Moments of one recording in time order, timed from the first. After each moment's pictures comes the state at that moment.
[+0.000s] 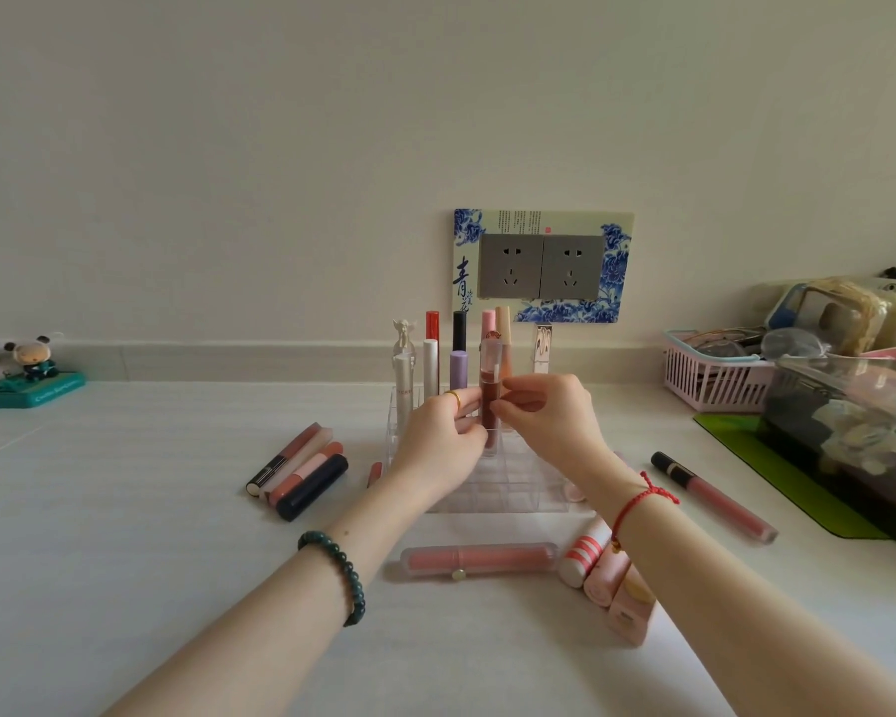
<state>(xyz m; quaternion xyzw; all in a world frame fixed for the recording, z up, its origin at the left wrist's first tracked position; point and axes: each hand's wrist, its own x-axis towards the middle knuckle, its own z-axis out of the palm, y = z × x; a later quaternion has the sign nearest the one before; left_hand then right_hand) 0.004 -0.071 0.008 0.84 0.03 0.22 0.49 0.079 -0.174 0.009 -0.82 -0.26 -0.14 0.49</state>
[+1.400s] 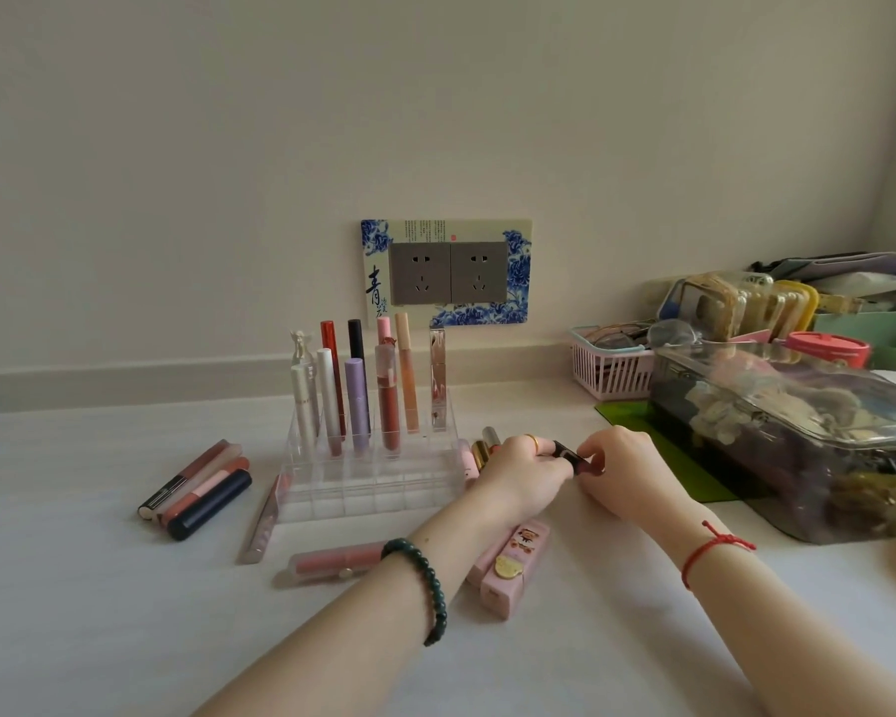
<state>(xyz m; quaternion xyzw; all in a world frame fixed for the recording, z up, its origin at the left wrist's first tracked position) 0.025 -0.209 0.003 0.86 0.05 -0.01 0.51 0.106 -0.326 -0.027 -0.97 -0.11 -0.11 0.21</state>
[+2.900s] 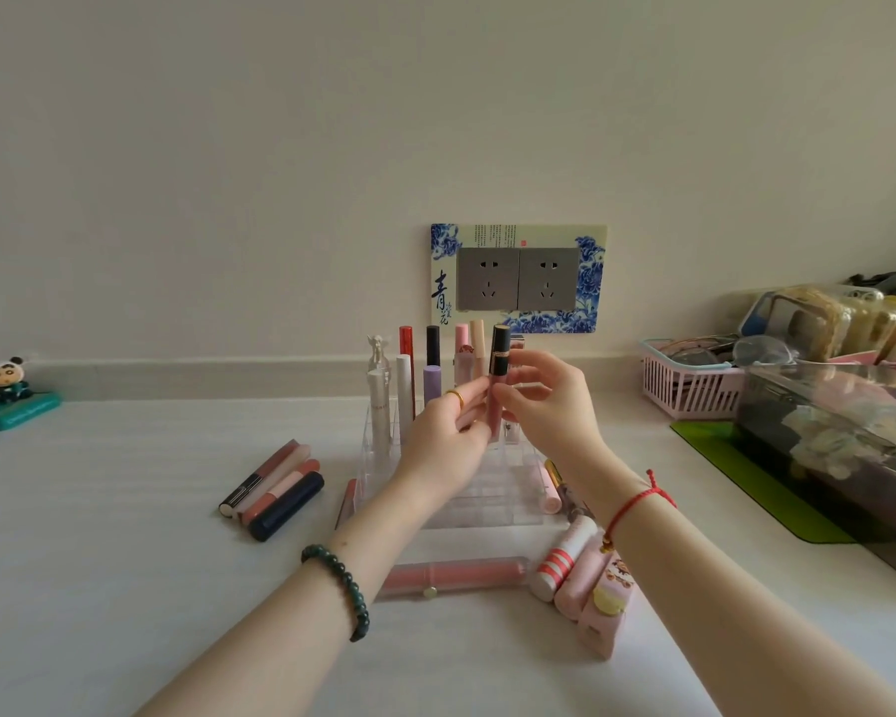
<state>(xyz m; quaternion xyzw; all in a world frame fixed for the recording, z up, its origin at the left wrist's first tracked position) 0.014 -0.094 0.017 0.80 -0.02 0.22 0.56 0.093 -0.187 0.019 -0.73 -0.25 -0.12 0.63</state>
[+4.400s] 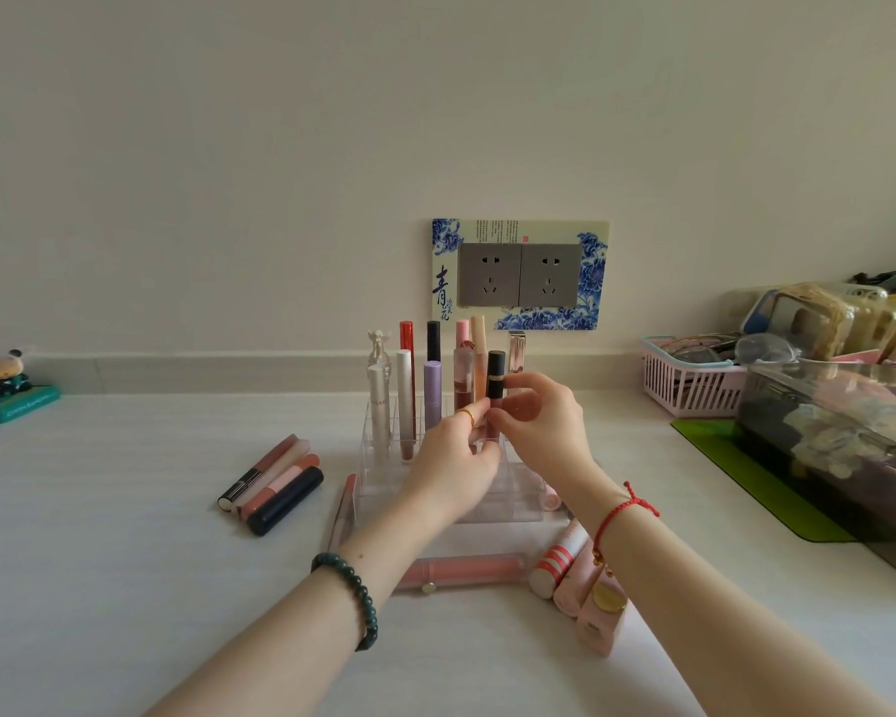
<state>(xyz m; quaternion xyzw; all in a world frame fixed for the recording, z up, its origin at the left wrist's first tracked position) 0.023 -0.094 -0.005 0.86 0.02 0.20 0.48 0.094 -0.186 -0.001 -0.78 -0.24 -0.14 0.56</state>
